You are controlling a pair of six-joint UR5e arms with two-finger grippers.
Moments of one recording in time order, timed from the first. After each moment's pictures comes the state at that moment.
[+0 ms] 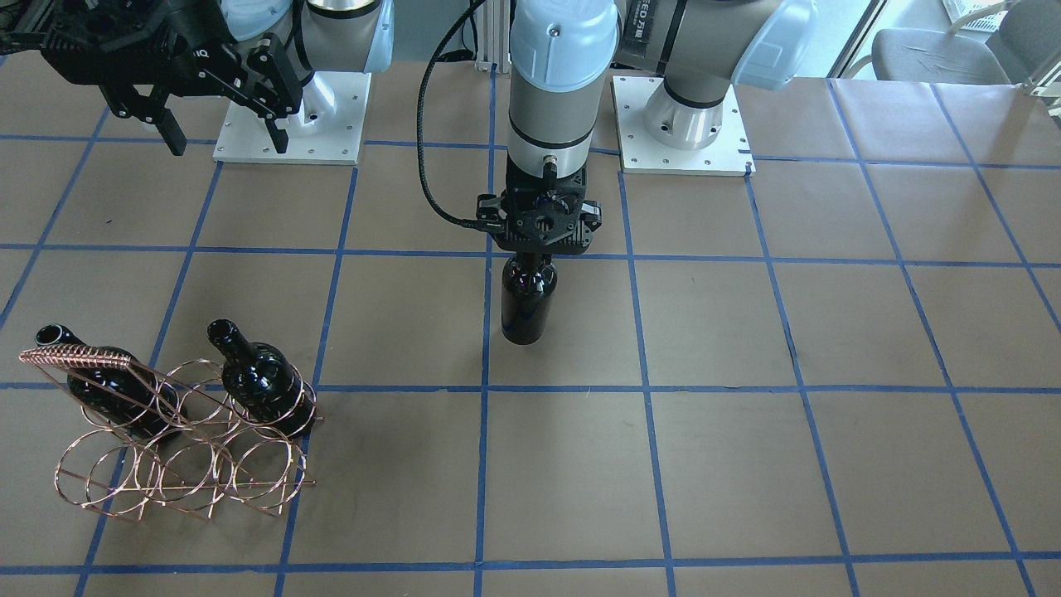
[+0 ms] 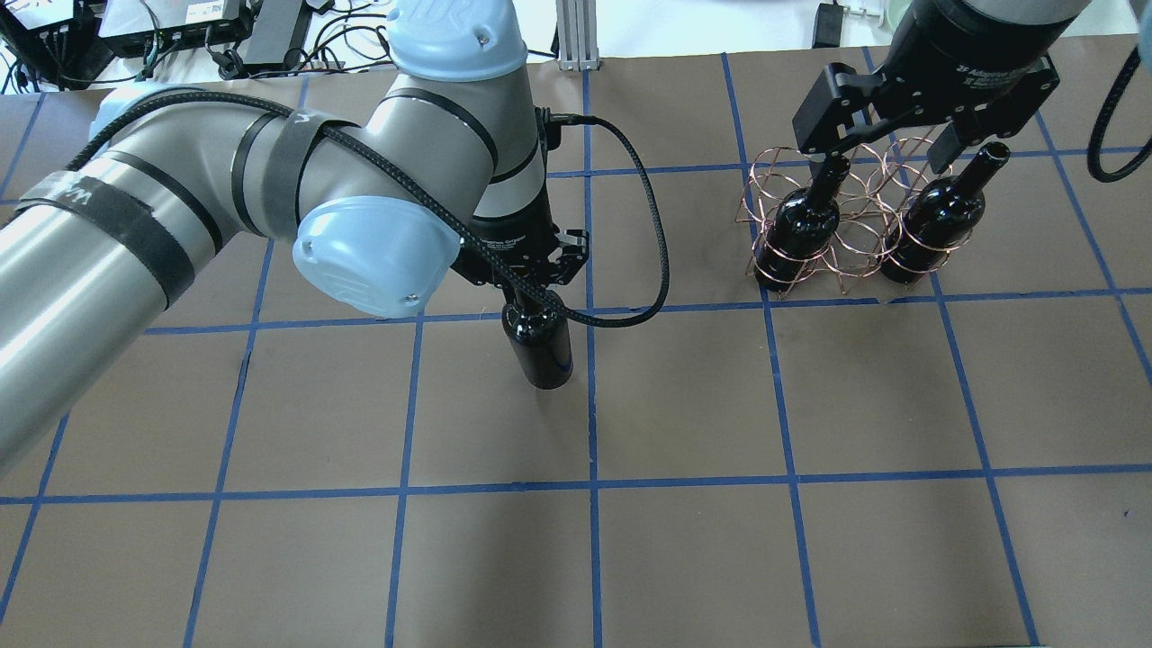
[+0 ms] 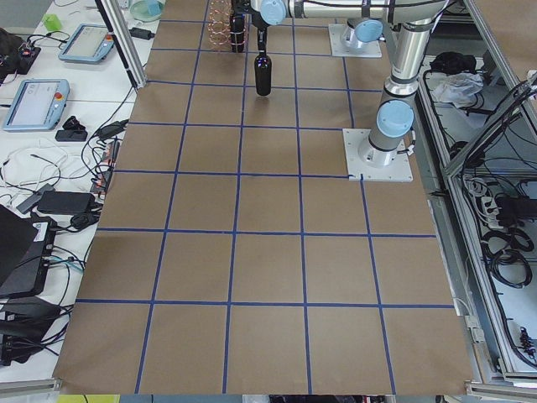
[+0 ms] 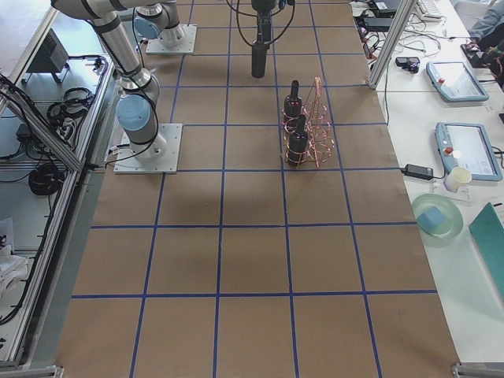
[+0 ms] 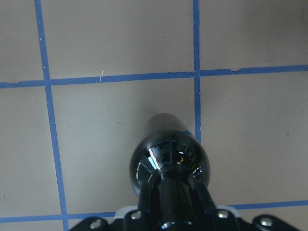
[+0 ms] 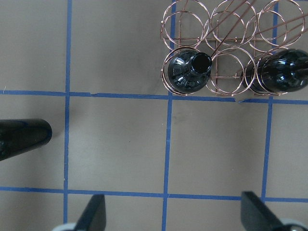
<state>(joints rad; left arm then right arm) -1.92 -1.74 -1.63 -1.36 1.55 -0.31 1.58 -1.65 1.49 -1.50 -1.55 -0.04</state>
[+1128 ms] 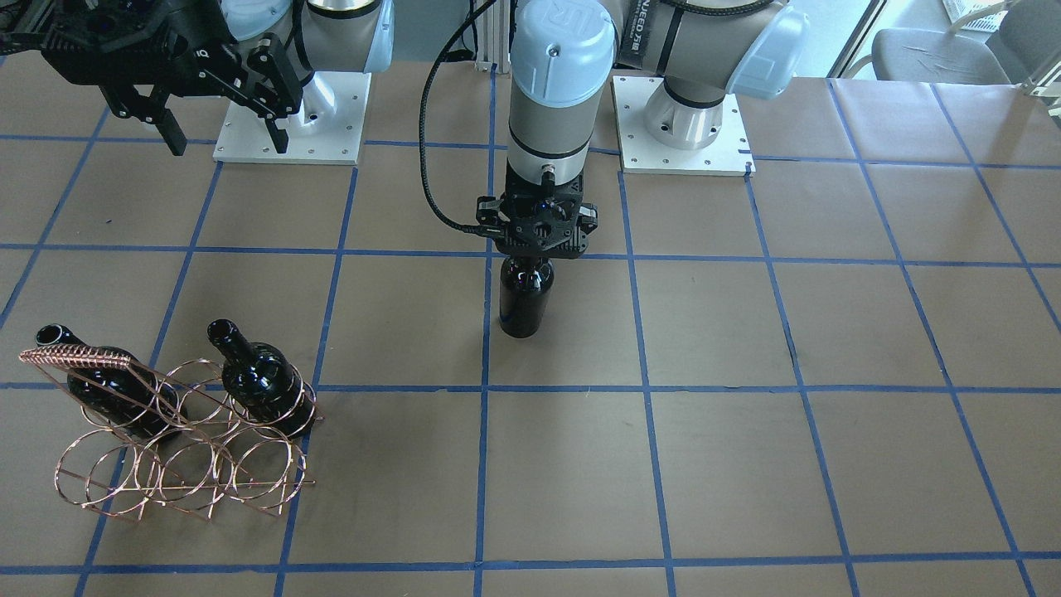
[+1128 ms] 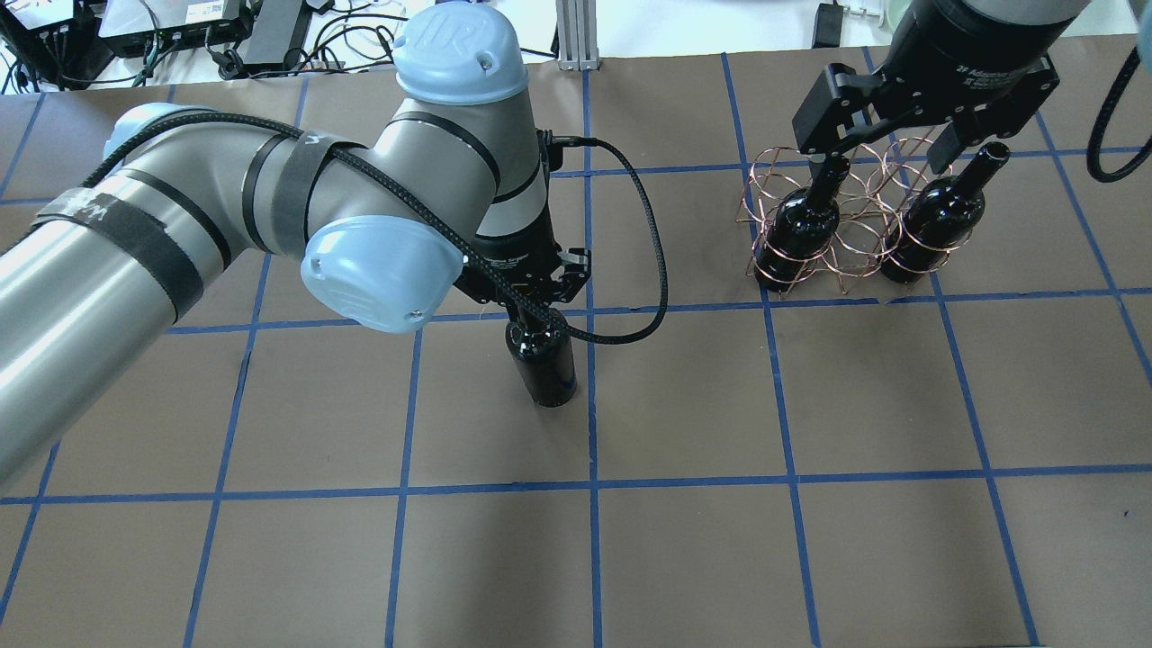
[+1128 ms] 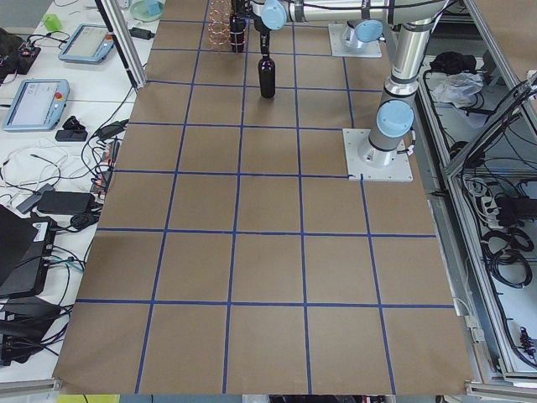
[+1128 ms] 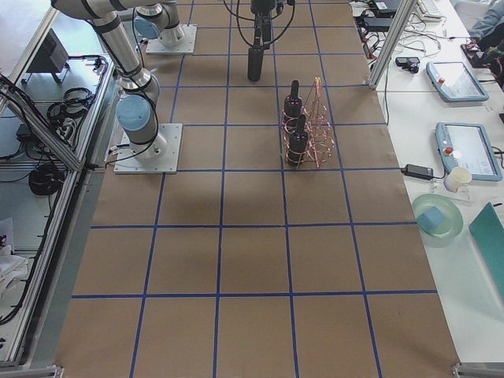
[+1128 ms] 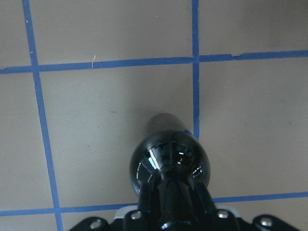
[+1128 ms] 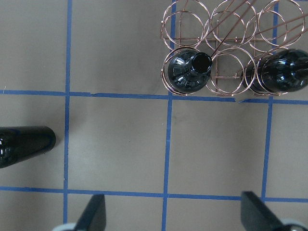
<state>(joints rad) -1.92 -1.74 -1.67 -1.35 1.54 -0.31 1.58 -1.65 1.49 -1.50 -1.55 -0.04</state>
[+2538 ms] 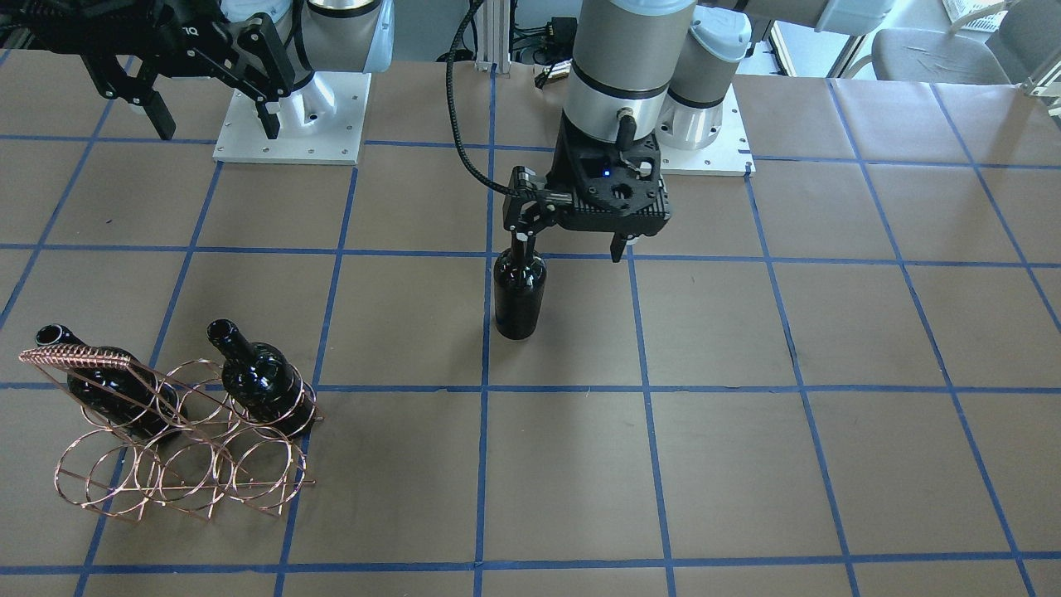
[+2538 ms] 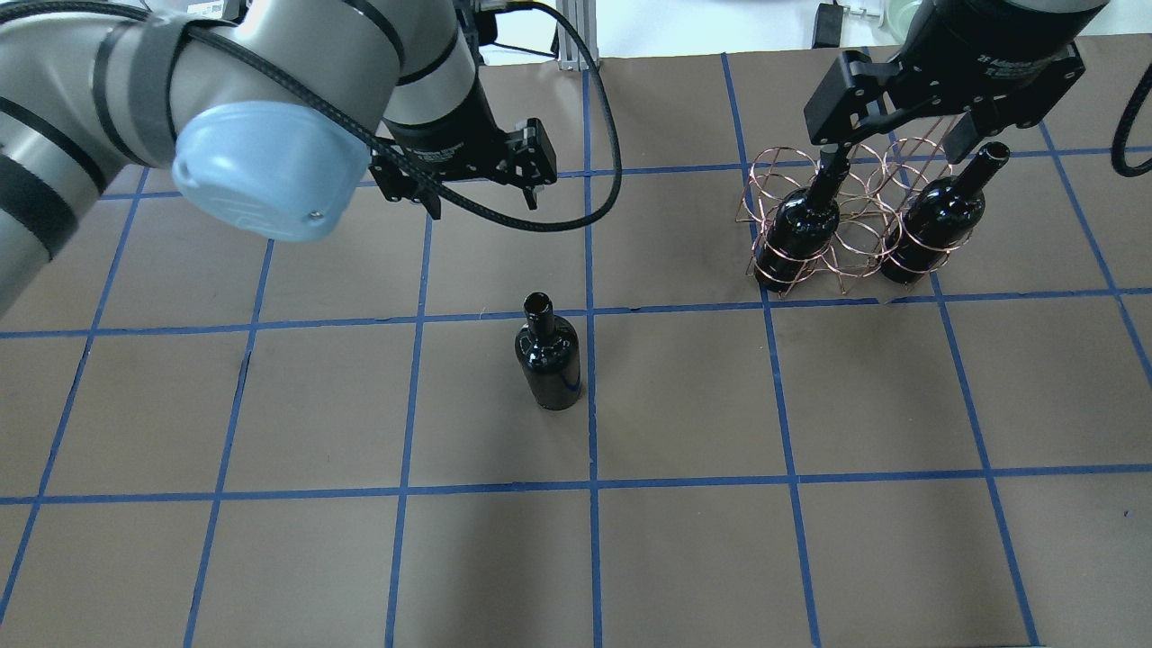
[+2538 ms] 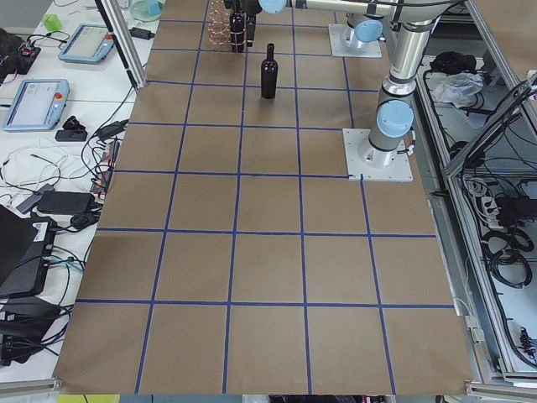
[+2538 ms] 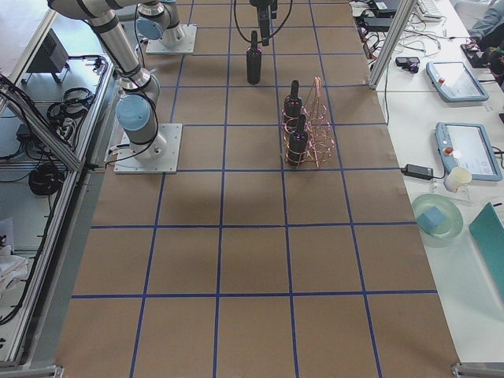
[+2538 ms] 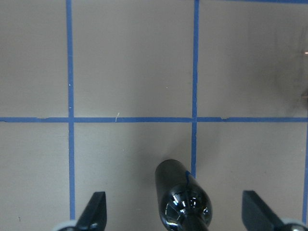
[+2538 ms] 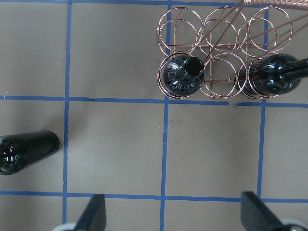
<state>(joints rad) -1.79 -1.69 -1.52 -1.37 1.54 -0.29 1.58 -1.67 1.49 -1.50 -1.56 -0.03</state>
